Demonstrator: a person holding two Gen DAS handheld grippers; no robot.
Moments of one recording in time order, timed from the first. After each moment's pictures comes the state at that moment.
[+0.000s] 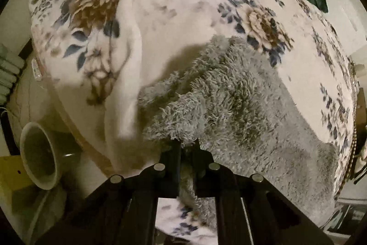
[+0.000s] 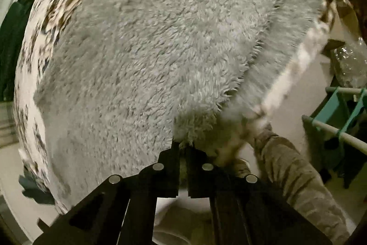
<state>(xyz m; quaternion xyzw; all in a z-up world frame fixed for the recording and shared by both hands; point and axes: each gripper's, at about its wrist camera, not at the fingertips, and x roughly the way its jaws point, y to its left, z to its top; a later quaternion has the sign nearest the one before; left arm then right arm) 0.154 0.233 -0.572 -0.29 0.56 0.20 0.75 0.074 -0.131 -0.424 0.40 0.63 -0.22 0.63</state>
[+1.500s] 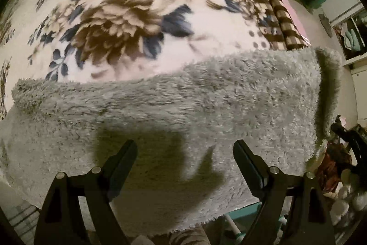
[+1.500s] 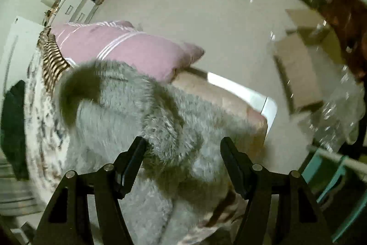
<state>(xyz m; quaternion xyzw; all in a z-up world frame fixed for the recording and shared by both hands) 0.216 -0.325 -0.554 0.06 0.66 -0.12 0.74 0.119 -0.547 -0.413 0.49 0.48 -0.31 0.66</state>
